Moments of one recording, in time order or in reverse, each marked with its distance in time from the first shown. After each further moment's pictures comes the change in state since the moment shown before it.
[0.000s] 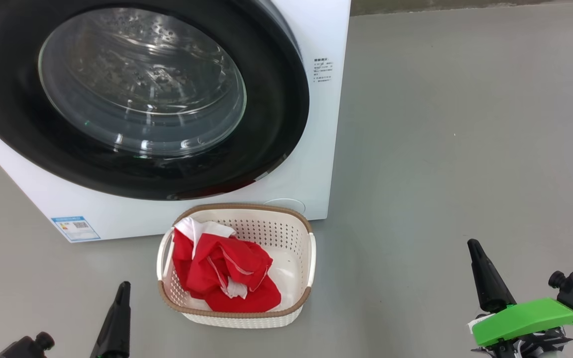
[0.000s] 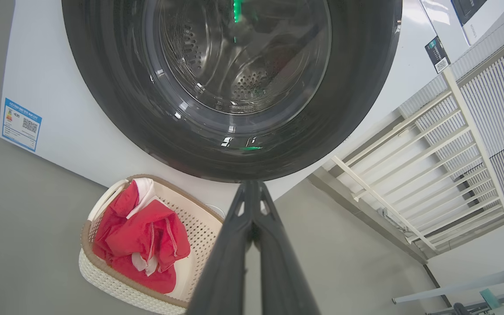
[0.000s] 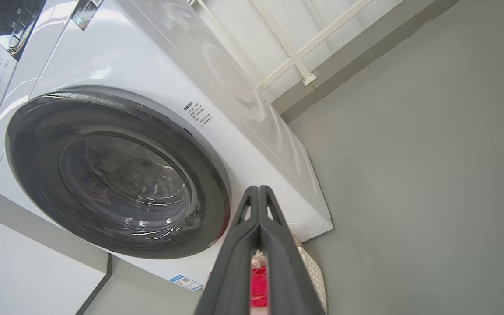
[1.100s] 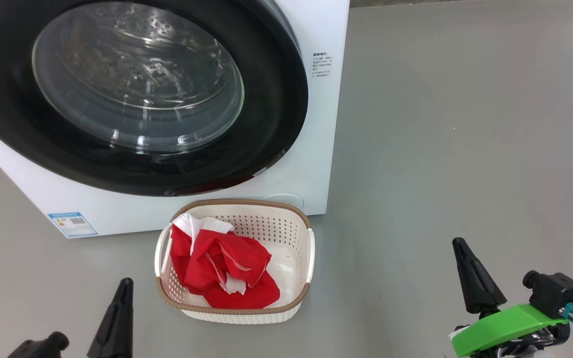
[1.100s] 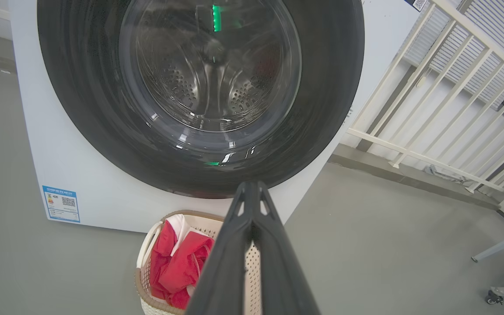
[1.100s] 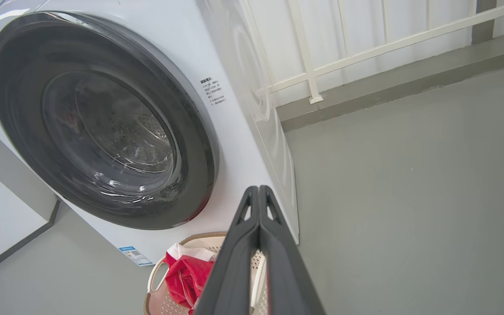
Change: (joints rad) left arm 0.023 0.008 -0.007 -0.050 0.368 0.000 -0.086; right arm 0.001 0.005 0.035 -0.007 -0.370 0.000 -0.084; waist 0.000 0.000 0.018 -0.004
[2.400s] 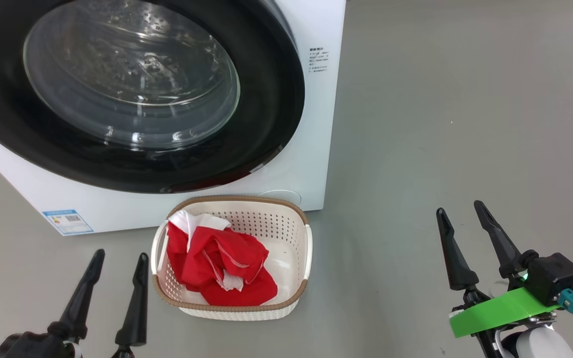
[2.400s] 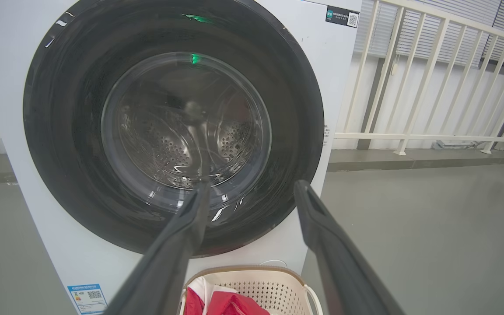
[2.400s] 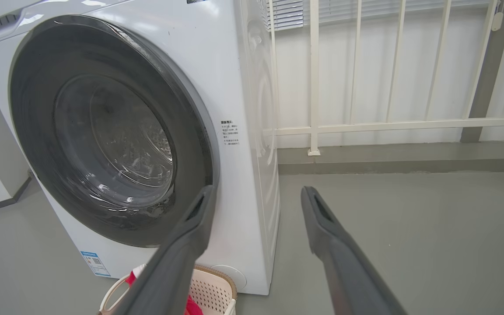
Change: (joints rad) left arm -0.017 0.041 -0.001 -0.126 0.237 -0.002 -0.061; right arm -0.049 -0.002 -0.015 -0.086 -0.230 0.000 -0.053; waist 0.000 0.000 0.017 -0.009
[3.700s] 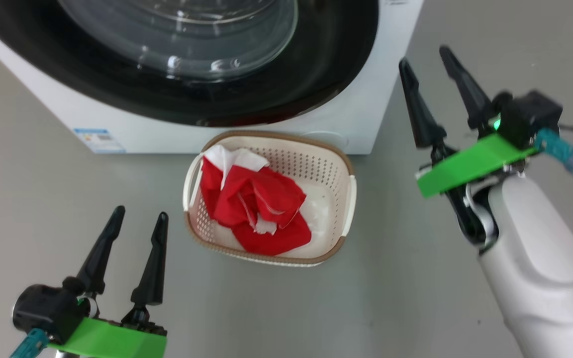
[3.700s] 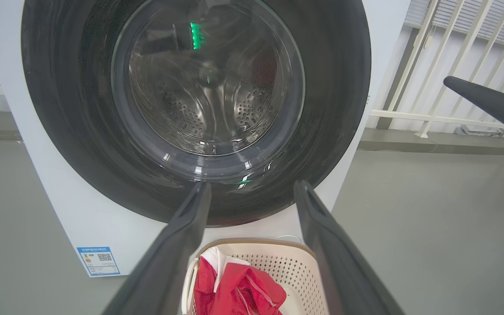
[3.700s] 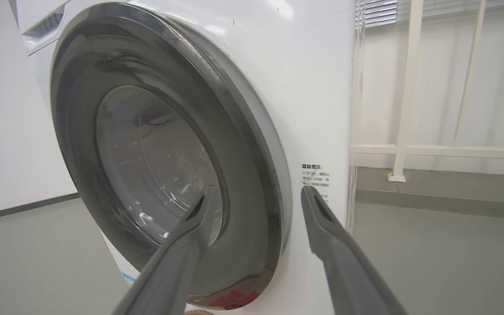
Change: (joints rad) left arm -0.168 0.025 -0.090 0.066 -0.061 0.000 0.000; right arm -0.582 -0.034 0.168 0.306 0.097 0.000 0.000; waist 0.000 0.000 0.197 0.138
